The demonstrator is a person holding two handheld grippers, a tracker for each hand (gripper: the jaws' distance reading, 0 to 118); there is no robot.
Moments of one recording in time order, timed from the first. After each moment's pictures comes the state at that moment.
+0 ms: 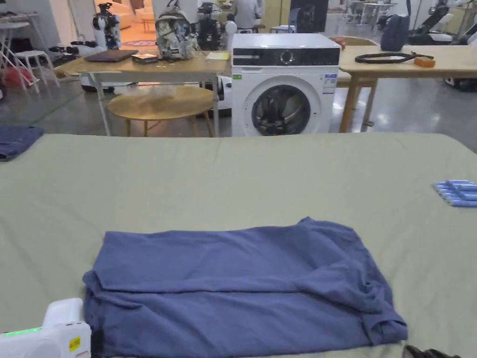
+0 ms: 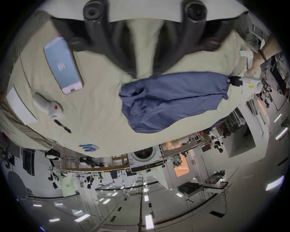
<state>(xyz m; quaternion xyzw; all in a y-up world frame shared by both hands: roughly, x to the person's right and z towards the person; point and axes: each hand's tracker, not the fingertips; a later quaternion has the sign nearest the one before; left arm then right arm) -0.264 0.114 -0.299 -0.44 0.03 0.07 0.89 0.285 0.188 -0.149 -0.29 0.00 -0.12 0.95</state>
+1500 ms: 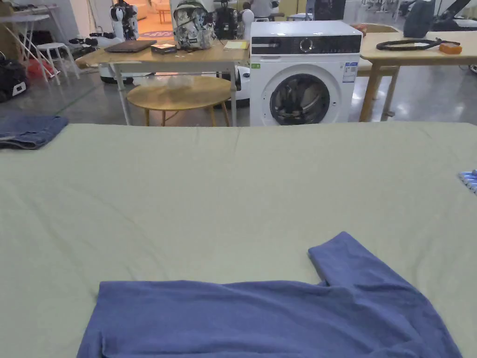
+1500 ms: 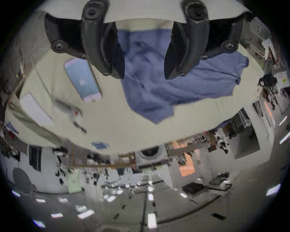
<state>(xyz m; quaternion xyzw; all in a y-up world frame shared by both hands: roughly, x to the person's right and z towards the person) -0.259 0.256 -0.056 -0.24 0.02 0.10 0.97 0.266 0.231 -0.052 -0.24 -0.01 -0.09 0.97</state>
